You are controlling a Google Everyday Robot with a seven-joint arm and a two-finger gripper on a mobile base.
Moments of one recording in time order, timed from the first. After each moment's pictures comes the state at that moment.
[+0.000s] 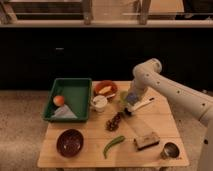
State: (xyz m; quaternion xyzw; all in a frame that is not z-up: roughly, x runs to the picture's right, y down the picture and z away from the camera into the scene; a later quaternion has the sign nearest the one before) arm 0.190 0.032 0.856 -0.20 -0.12 -0.41 0.88
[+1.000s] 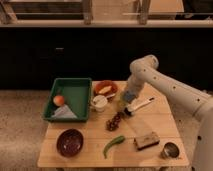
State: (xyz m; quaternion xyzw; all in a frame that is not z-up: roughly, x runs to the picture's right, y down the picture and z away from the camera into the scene) arm 0.160 0.018 0.850 -0.19 -0.16 -0.46 0.85
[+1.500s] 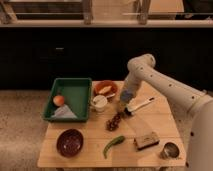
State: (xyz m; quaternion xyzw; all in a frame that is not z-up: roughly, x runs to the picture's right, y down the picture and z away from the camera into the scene) arm 0.147 0.017 0.859 -0.20 -0.18 -0.48 0.84
